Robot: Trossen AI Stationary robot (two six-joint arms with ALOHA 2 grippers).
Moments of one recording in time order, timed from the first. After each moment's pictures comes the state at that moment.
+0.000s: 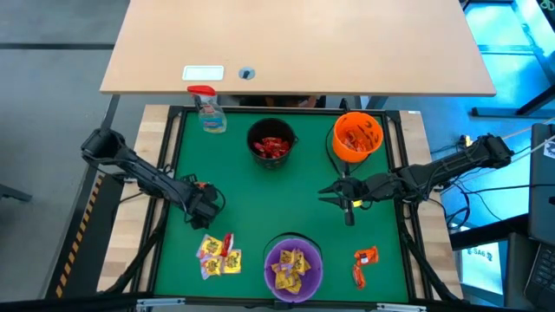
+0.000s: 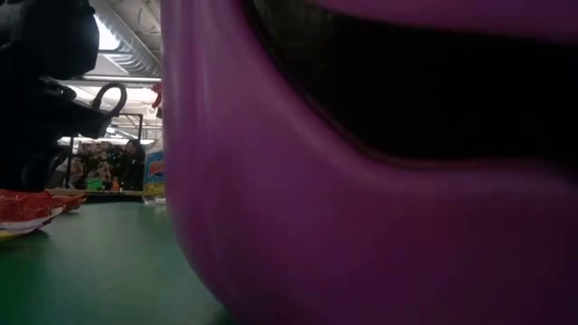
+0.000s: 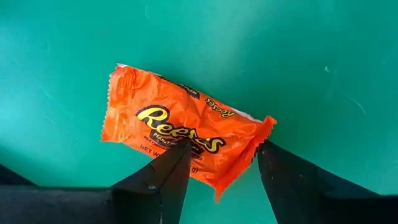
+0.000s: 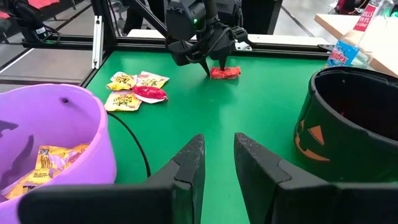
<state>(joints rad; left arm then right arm) -0.42 1.39 0.59 -0.93 -0.22 -0.83 0.34 1.01 0.65 0.01 0.27 0.07</state>
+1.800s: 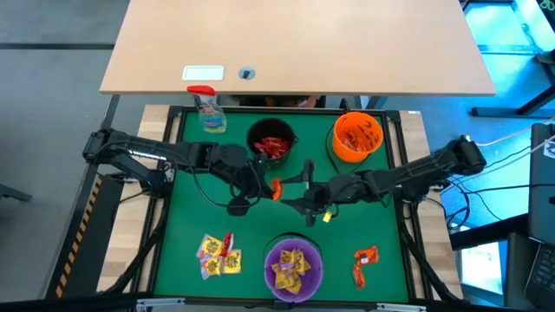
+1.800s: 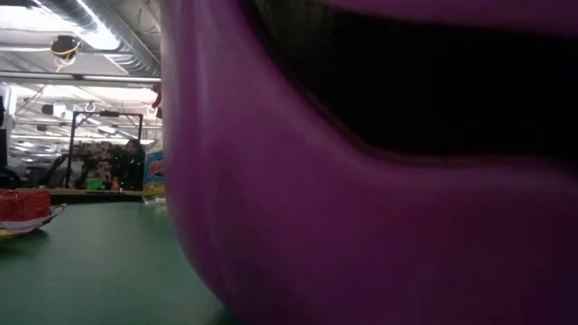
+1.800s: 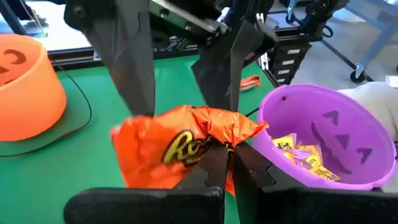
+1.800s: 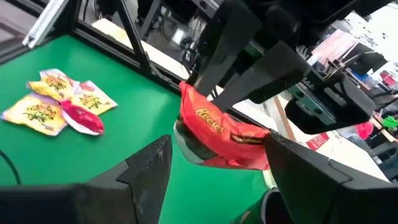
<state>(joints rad) -0.07 1.39 1.16 -0.27 0.20 0.03 0.29 1.45 1.03 0.17 0.32 -0.48</state>
